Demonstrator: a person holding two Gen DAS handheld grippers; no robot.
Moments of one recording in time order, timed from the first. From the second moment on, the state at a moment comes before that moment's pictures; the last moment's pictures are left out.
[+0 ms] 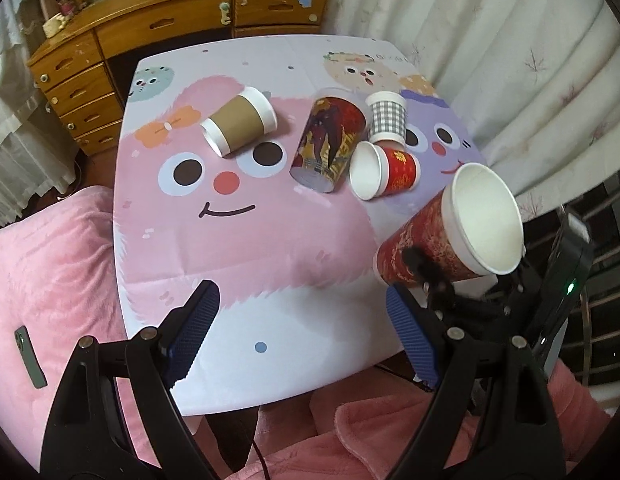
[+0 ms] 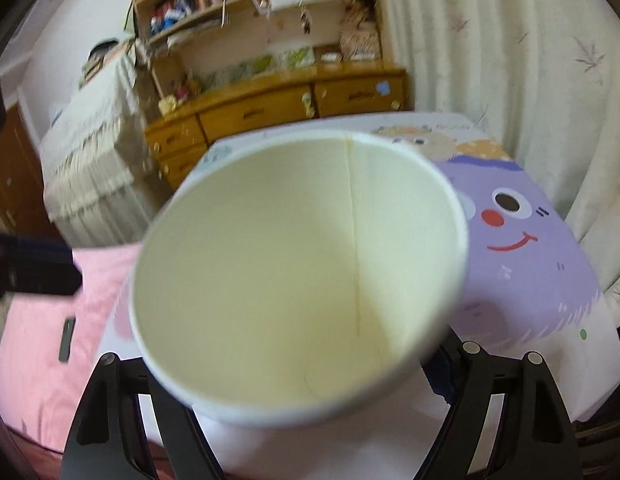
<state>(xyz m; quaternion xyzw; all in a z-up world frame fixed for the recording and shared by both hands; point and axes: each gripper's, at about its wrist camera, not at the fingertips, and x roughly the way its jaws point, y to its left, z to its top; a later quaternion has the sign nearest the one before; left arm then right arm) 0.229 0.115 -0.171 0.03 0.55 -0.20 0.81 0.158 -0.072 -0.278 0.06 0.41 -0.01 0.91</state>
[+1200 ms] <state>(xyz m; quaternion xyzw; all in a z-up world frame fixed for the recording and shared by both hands) 0.115 0.032 -0.027 -0.01 0.45 -0.09 0.89 0.096 -0.169 -0.059 0.18 0.51 0.03 0.84</state>
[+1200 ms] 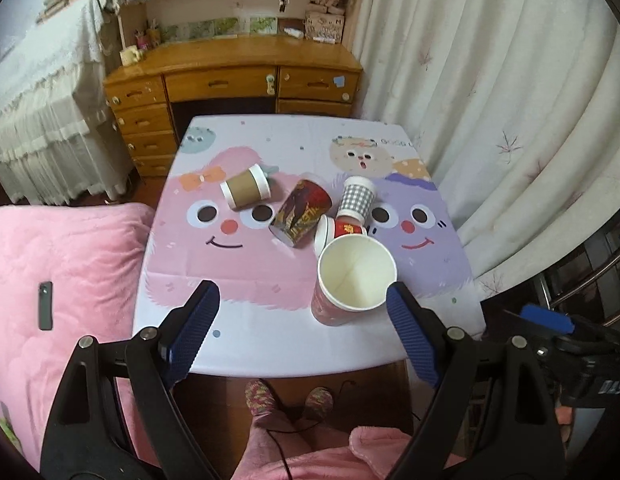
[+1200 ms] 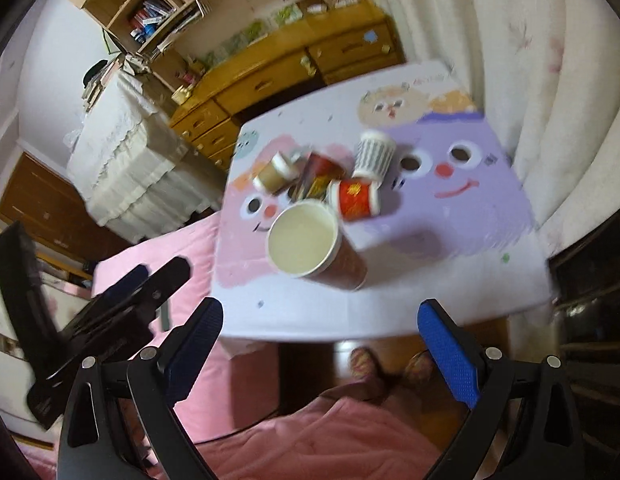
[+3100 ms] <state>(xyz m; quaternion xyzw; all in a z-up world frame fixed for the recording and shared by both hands) 0.097 0.021 -0.038 0.01 0.39 0.04 0.92 0.082 -0.149 -0.060 0.07 0.42 0.04 0.90</state>
